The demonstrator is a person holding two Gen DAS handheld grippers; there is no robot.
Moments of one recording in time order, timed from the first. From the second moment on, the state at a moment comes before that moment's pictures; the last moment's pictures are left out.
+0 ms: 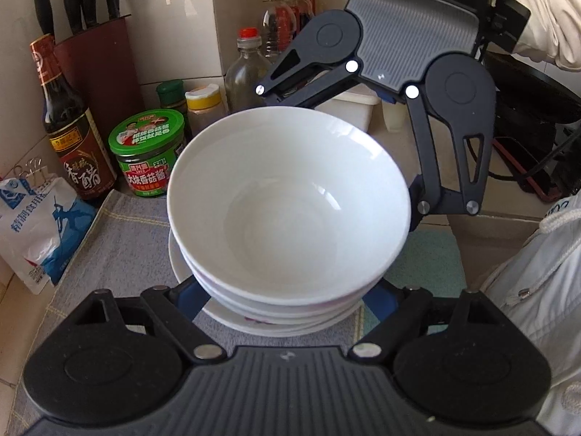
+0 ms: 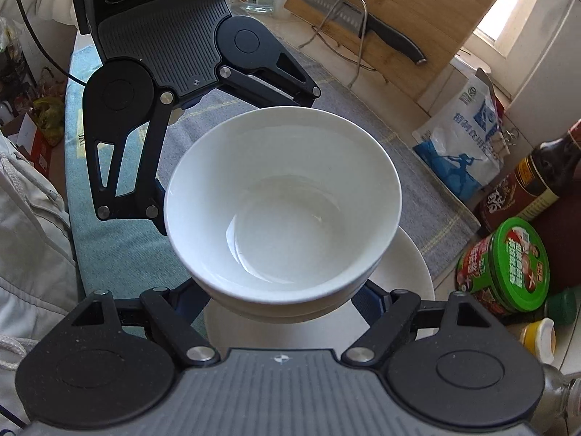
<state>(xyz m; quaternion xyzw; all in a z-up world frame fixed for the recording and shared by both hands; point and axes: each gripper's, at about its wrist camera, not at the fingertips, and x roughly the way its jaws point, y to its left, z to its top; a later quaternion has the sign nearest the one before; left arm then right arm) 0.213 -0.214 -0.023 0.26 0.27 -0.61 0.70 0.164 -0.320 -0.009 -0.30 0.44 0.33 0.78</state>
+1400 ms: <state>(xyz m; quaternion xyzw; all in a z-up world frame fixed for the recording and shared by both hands) 0.179 -0.184 0.001 0.17 0.16 -0.51 0.83 0.156 -0.348 -0.007 -0.28 0.46 0.23 0.81</state>
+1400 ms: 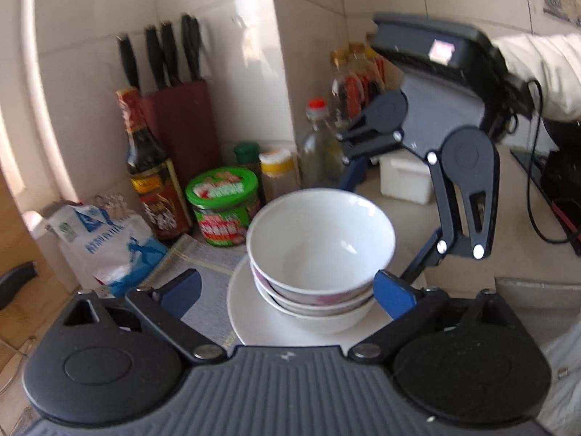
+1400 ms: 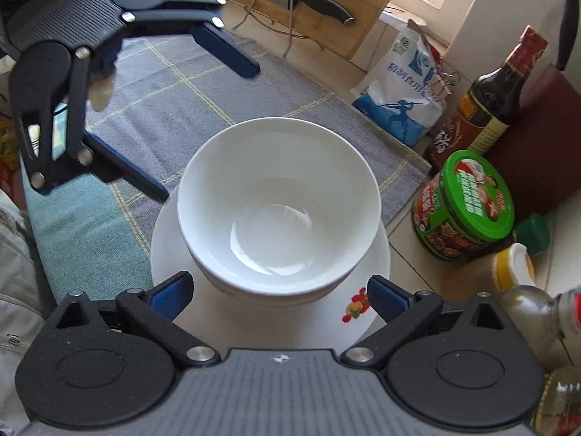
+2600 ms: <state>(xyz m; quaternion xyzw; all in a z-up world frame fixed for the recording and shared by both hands) 0.135 -0.090 0.043 0.07 0.32 -0.31 0.89 0.022 -0.226 0.041 0.07 0.33 -0.26 0.90</state>
